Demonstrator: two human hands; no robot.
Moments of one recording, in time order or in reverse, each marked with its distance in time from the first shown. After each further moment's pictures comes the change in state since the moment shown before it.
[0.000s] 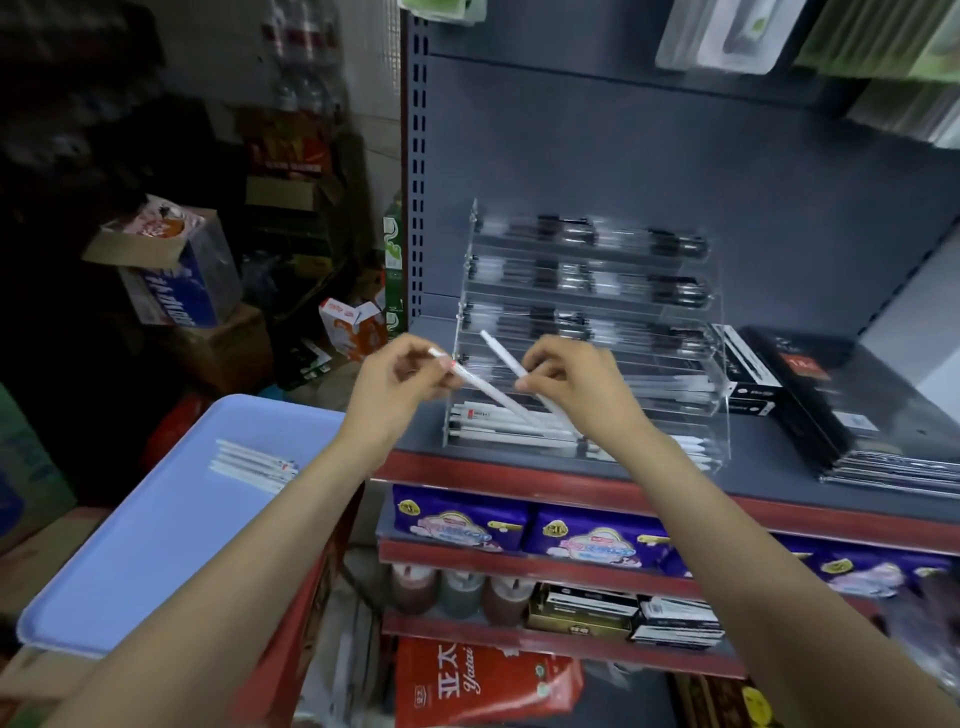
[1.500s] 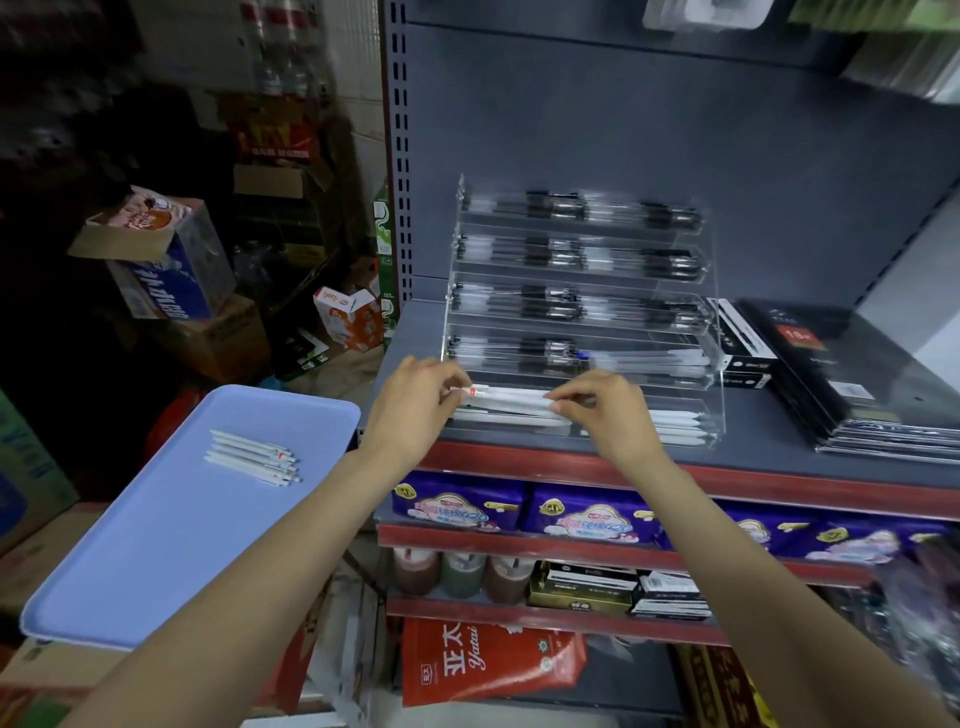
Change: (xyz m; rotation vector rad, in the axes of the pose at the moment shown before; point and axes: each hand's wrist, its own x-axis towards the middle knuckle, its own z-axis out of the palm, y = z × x) left_hand -0.002 -0.031 0.016 0.940 -0.101 0.231; right_hand -0.034 0.055 0.016 0.010 0.103 0.105
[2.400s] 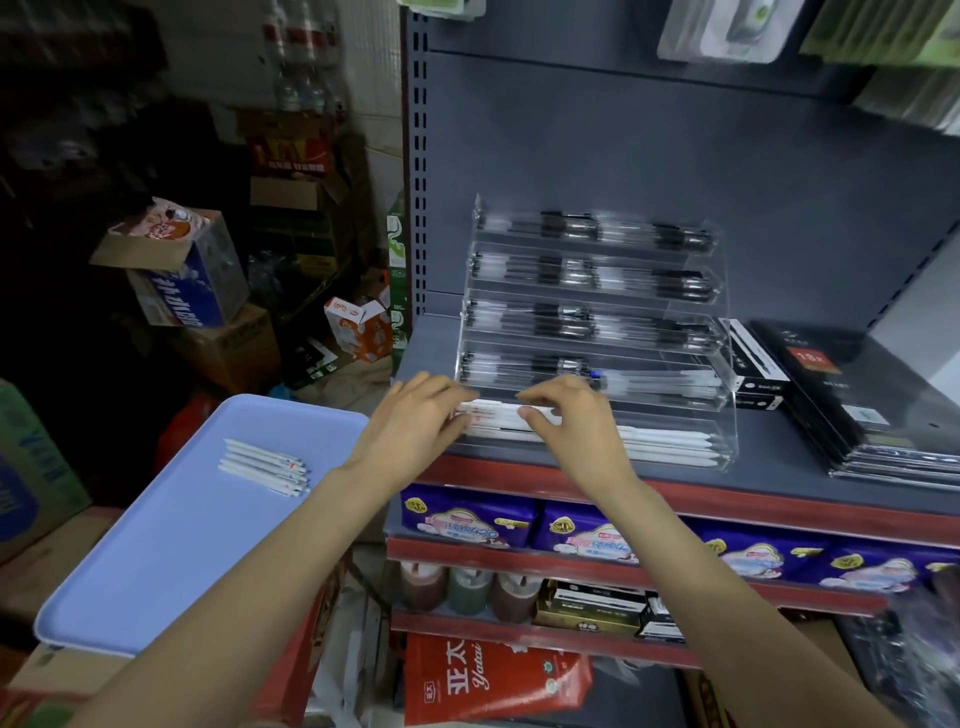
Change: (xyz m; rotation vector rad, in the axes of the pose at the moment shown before) left_hand -0.008 -0.018 -0.008 0.255 -0.041 0.295; right_hand -0.005 -0.041 0.019 -0.070 -0.005 -0.089
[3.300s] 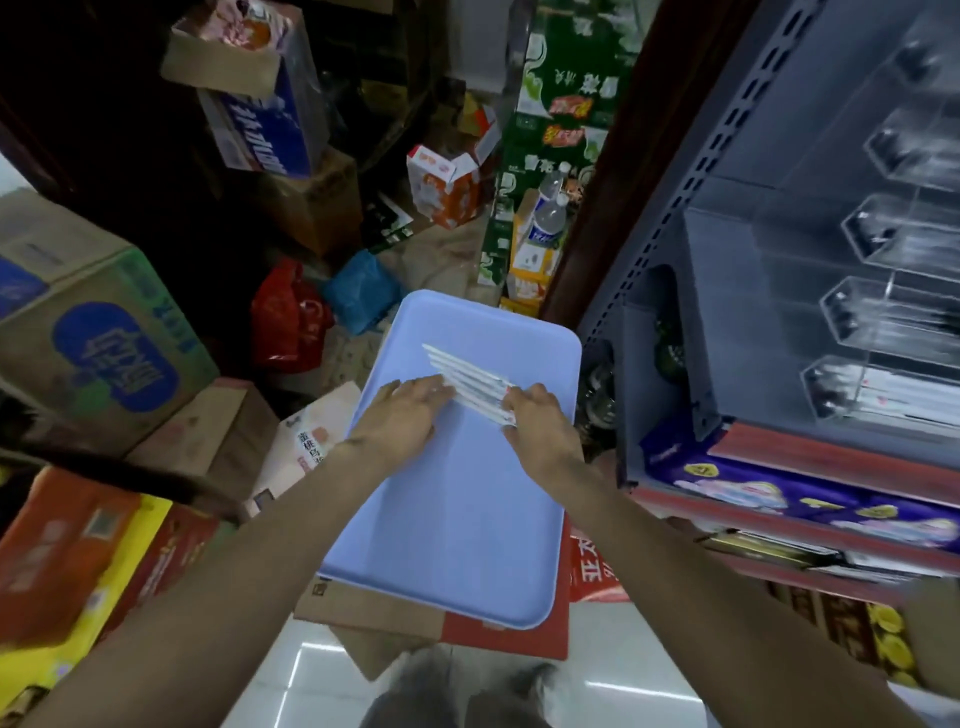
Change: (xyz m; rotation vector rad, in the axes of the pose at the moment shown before) left_hand -0.166 -0.309 0.017 0.098 -0.672 -0.324; right_hand 0.053 -0.144 0.338 -0.364 -0.534 0.186
